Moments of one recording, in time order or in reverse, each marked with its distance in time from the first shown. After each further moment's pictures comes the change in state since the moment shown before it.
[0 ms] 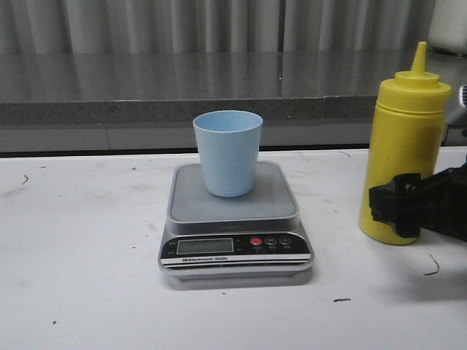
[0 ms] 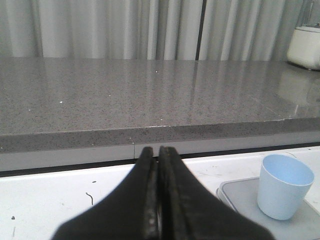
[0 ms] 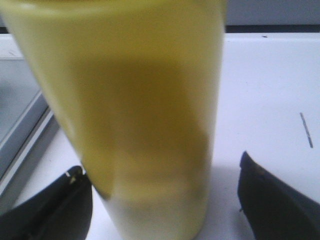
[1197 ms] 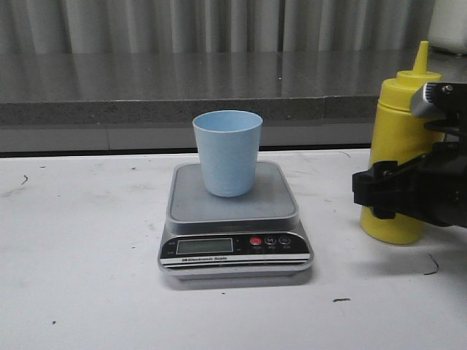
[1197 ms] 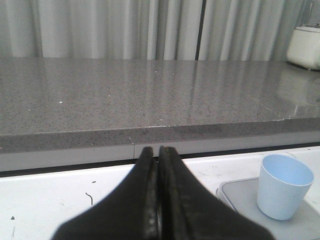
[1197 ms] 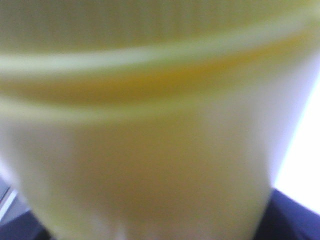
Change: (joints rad) left arm 0.000 0.000 0.000 0.000 0.000 0.000; right arm 0.000 0.089 -0.123 -0.008 -0.003 0.001
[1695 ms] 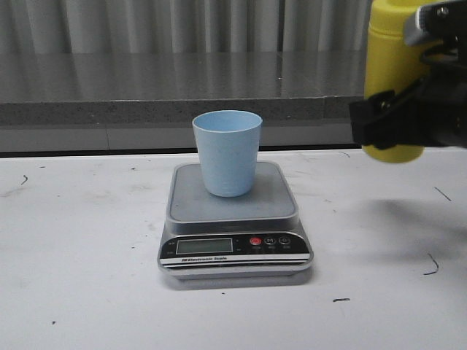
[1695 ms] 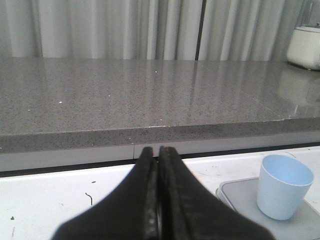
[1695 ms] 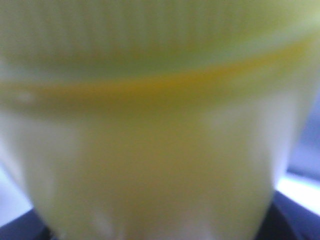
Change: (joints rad) left arm 0.000 0.000 0.000 0.000 0.000 0.000; right arm 0.000 -0.210 -0.086 0.000 0.067 -0.313
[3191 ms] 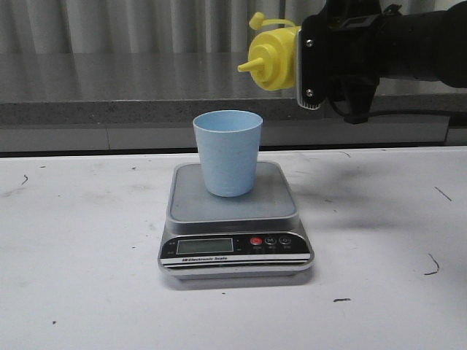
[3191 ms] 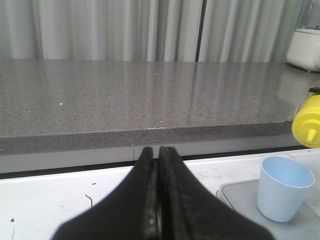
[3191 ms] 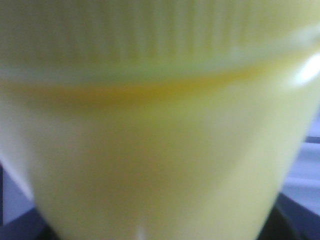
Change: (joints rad) left arm 0.000 0.000 0.000 0.000 -0.006 0.000; right arm 0.000 0.154 -0.465 -0.084 0.295 -1.366
